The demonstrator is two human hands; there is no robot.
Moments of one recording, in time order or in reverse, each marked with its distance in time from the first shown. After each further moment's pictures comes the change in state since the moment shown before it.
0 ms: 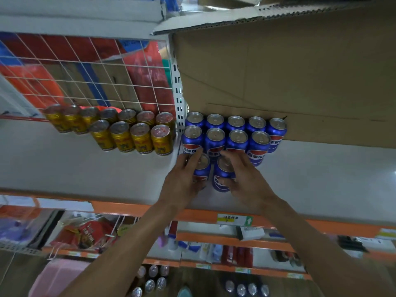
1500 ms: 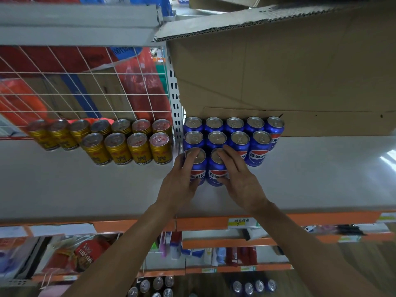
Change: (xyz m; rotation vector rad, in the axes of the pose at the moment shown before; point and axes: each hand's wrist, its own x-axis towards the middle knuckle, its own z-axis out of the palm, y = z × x) left_hand 0.018 -0.037 -0.007 -0.109 -0.039 0.090; right_hand 0.016 0.017 0.056 -0.290 0.258 -0.092
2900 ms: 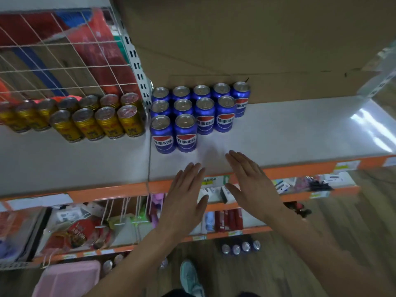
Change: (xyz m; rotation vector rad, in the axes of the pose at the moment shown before) left_hand -0.117 0.102 0.055 0.185 -0.146 0.100; right_hand -0.137 0.006 -0.084 -0.194 -0.160 0.109
